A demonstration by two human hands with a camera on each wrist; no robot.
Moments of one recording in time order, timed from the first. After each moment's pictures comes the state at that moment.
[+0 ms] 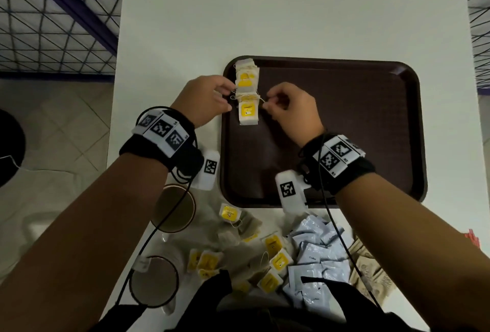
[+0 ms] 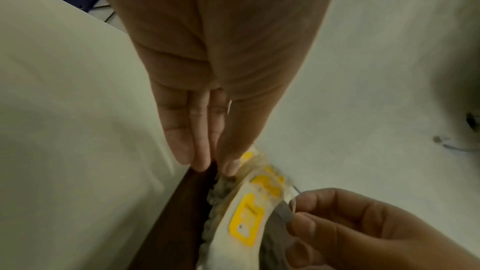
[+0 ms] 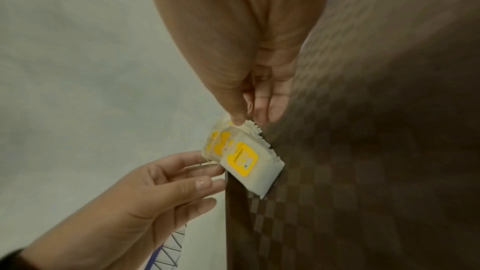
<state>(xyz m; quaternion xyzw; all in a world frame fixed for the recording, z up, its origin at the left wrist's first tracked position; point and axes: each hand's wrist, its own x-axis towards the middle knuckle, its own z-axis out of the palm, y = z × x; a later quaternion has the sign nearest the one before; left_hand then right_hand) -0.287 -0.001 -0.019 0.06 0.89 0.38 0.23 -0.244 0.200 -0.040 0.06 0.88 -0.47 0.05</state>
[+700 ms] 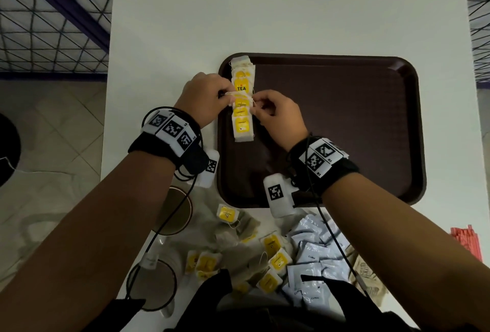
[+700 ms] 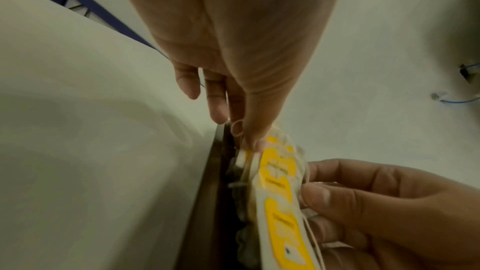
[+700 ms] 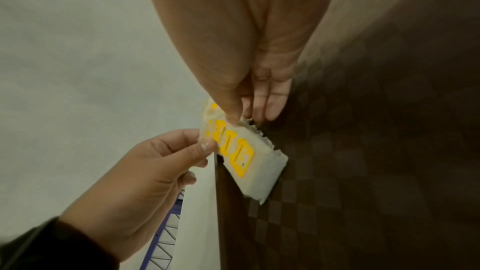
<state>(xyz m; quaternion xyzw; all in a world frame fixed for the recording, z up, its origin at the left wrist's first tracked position) -0.290 0.010 -0.033 0.15 0.94 0.27 0.16 -0.238 0.185 -0.056 0.07 0.86 -0.50 0.08</state>
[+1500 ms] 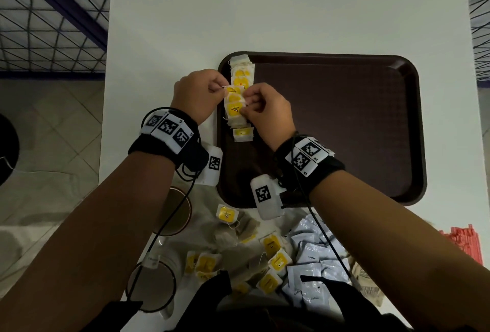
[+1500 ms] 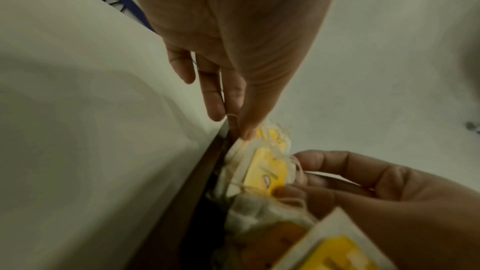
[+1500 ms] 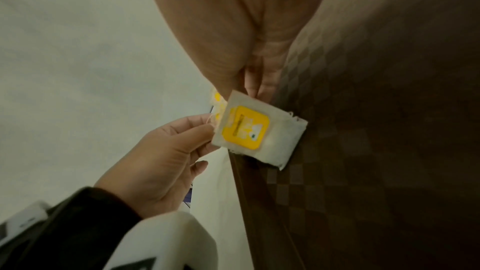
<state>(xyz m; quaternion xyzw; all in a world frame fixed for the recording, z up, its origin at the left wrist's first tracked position) -0.294 0.006 -0.041 0.04 0.93 0.35 0.13 -0.238 0.162 -0.053 0.10 0.81 -0.57 0.05</state>
